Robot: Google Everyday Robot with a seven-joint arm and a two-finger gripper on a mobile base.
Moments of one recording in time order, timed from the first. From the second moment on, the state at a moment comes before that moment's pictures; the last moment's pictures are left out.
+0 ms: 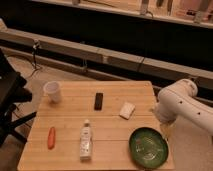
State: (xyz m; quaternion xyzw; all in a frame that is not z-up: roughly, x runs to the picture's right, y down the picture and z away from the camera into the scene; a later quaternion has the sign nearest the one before) arm 0.269 0.180 0.697 -0.30 -0.02 -0.12 0.95
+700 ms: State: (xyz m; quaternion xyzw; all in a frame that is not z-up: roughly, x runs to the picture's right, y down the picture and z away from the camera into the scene) arm 0.263 0.205 0.707 -0.31 -0.04 -0.12 0.94
